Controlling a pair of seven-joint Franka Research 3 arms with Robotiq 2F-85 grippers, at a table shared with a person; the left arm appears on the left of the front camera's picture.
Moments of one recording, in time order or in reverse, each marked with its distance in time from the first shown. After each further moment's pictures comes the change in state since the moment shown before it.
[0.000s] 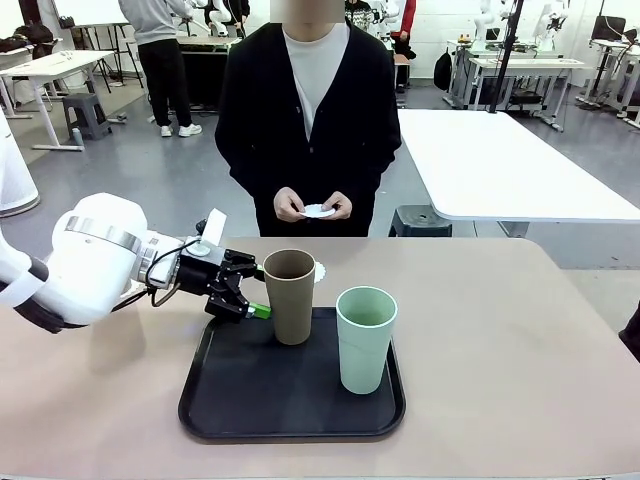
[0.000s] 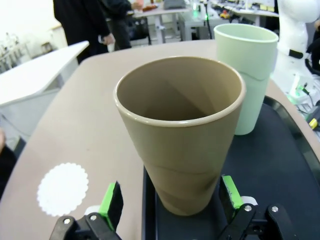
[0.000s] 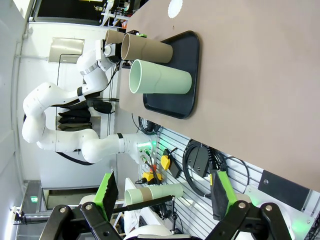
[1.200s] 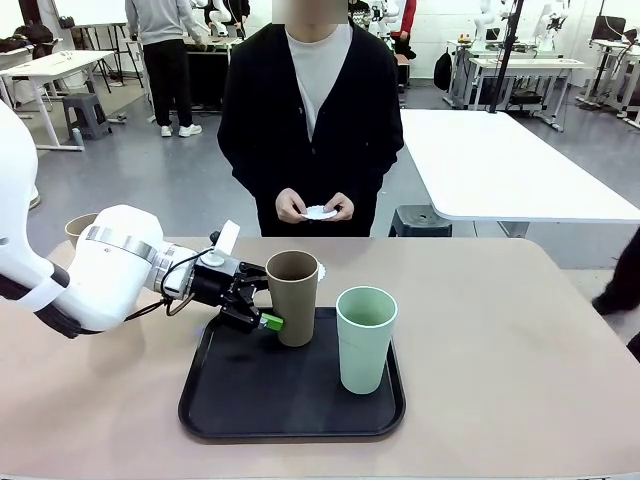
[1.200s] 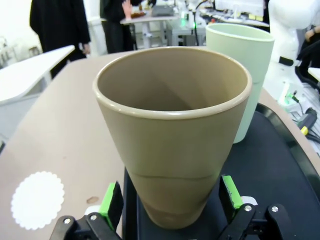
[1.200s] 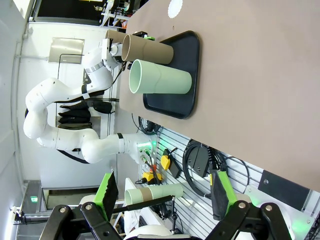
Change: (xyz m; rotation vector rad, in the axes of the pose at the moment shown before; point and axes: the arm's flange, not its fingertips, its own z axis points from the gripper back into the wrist) left arm -0.011 -0.003 -0.029 -0.080 -0.047 0.037; right arm 0.000 0.000 0.000 0.000 0.000 0.000
